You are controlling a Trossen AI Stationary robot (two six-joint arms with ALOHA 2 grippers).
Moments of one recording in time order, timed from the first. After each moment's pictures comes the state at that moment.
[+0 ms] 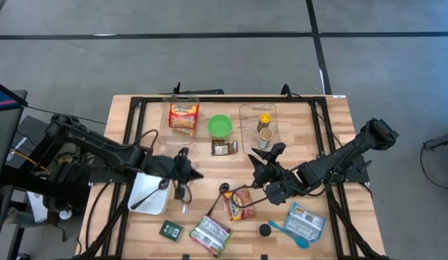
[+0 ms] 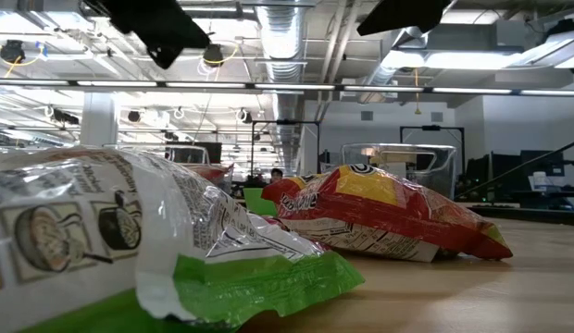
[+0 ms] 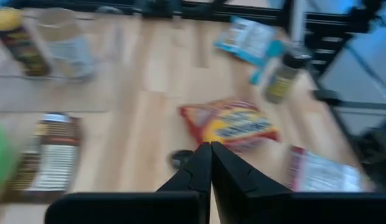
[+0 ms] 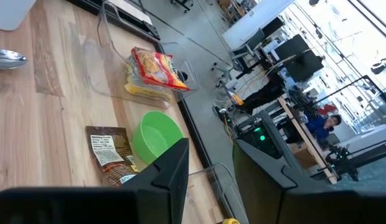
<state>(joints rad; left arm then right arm) -0.37 1.15 0.70 -0.07 -0.27 -0.24 0.50 1.49 1.06 -0.34 1.23 -0.08</state>
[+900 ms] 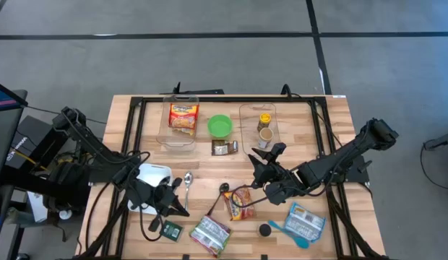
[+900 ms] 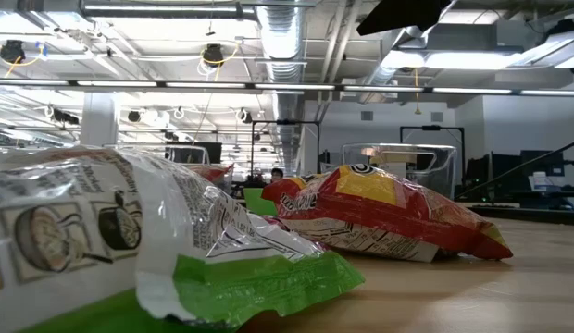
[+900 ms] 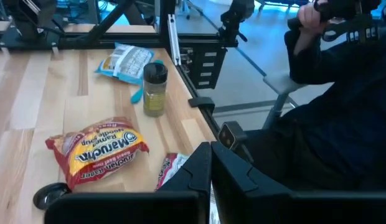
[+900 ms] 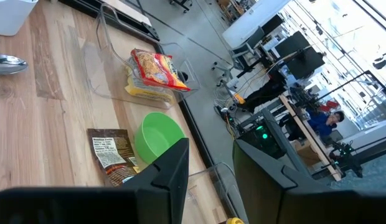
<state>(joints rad) -0.71 1.15 0.70 0.09 -0.28 -0.27 0.50 1.49 1.06 -0.34 1.23 -0.05</state>
